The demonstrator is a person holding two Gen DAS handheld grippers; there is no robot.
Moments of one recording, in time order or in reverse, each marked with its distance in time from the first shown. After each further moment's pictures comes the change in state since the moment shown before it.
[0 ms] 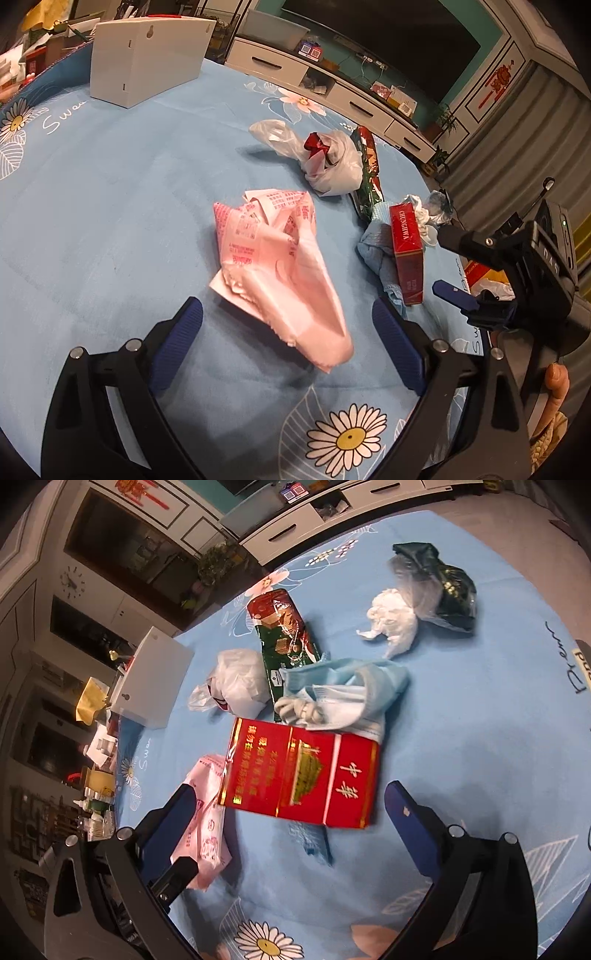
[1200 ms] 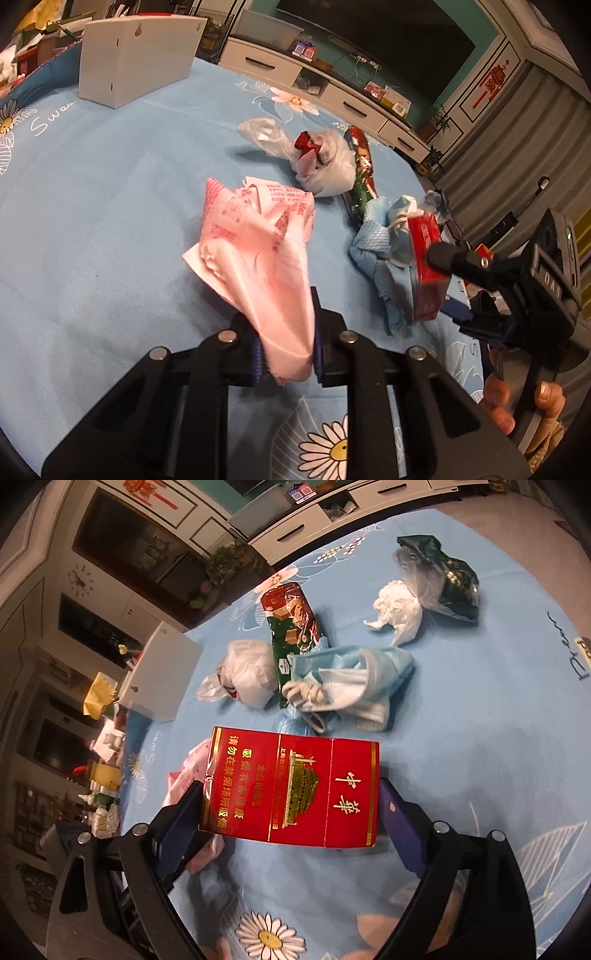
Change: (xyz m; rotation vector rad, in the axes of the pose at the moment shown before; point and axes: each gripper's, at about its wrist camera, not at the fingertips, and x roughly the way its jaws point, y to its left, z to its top) left arm 0.002 -0.003 0.001 0.007 -0.015 -0.033; right arm -0.016 -0.004 -0.020 -0.023 -0.008 0.056
